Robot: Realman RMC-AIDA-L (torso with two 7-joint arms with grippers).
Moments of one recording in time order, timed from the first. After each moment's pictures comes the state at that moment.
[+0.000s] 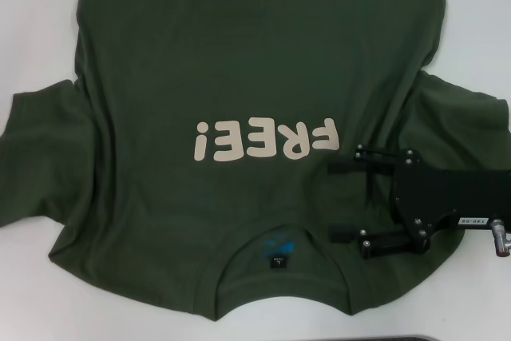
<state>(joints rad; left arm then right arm) -0.42 -1.87 0.41 0.72 2.34 1.54 -2.46 0.39 2.08 -0.74 -0.47 -1.98 -1.82 1.01</state>
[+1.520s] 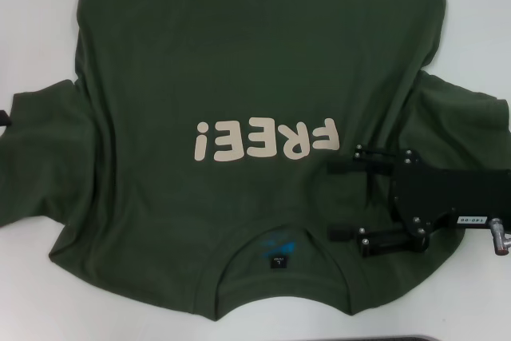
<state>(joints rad) -0.45 -1.93 0.42 0.70 2.46 1.38 -2.62 0.39 2.08 -0.74 -0.47 -1.98 -1.82 1.03</state>
